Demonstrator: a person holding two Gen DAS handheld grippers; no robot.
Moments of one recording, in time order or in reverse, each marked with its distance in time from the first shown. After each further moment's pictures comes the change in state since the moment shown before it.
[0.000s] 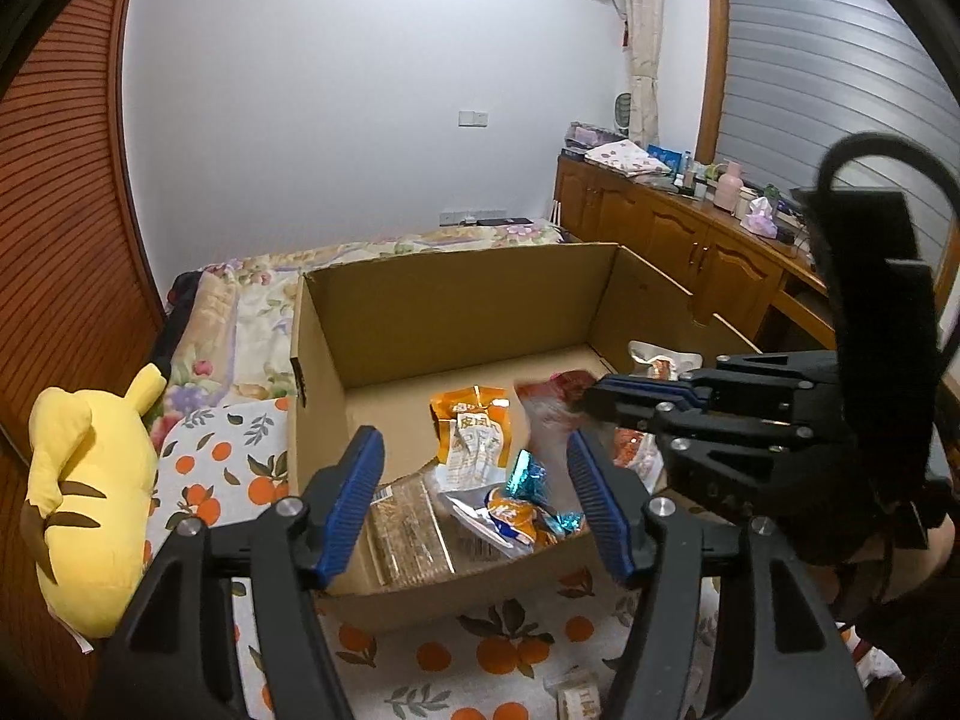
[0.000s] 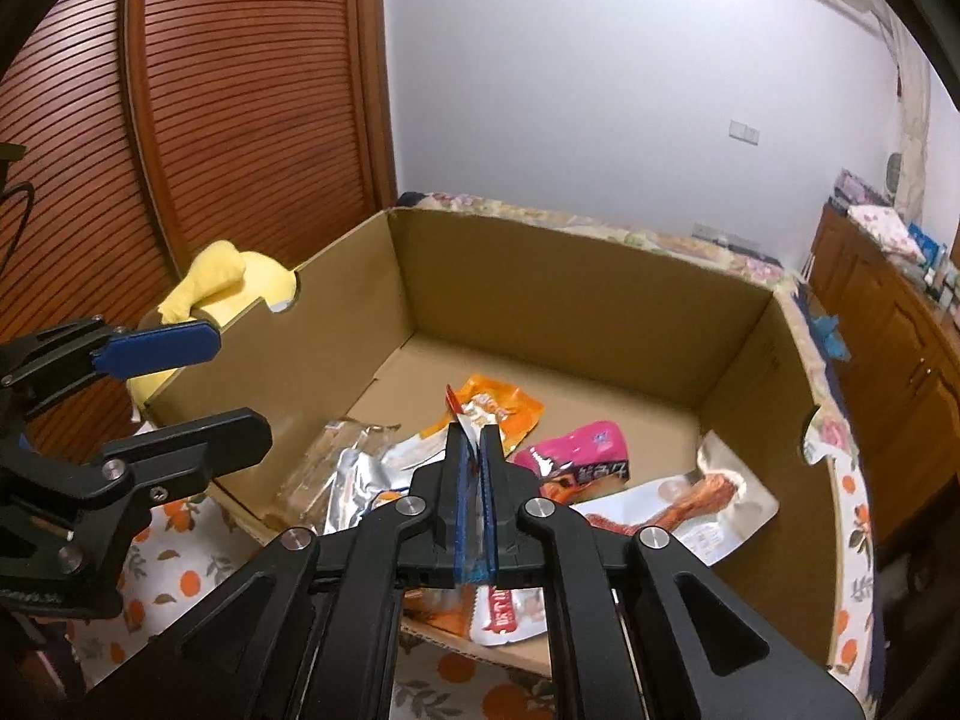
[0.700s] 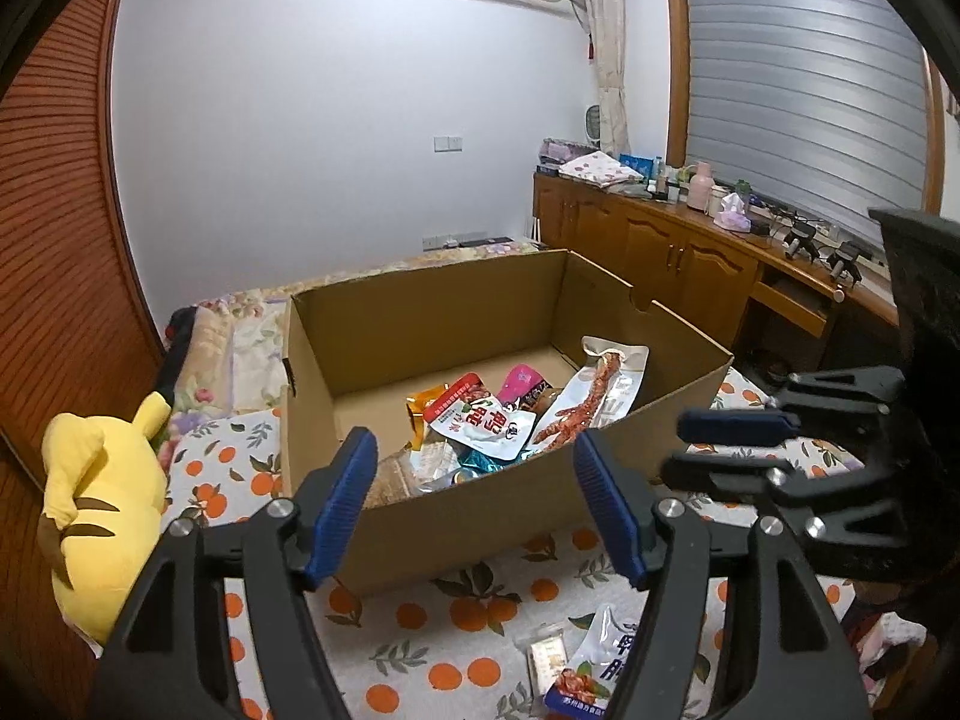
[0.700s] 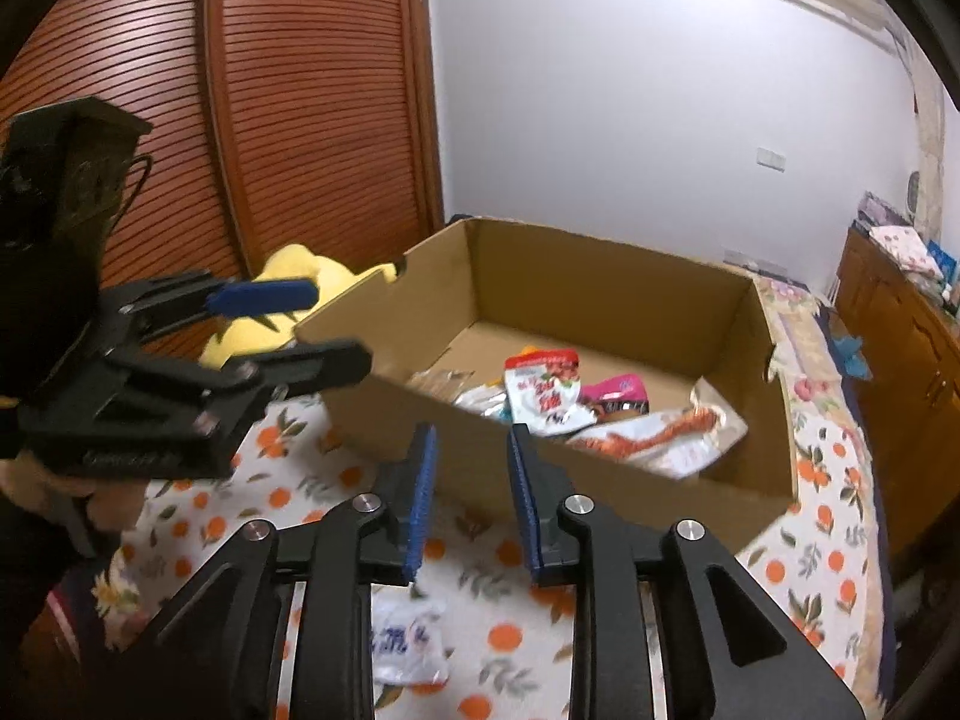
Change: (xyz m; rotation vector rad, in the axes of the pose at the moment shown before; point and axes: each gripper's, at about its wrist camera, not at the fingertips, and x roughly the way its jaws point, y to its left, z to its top) left arm -0.047 -0.028 -0.019 0.074 -0.061 -0.011; right arm -0.093 0.024 -0.059 -0.044 -0.079 0.097
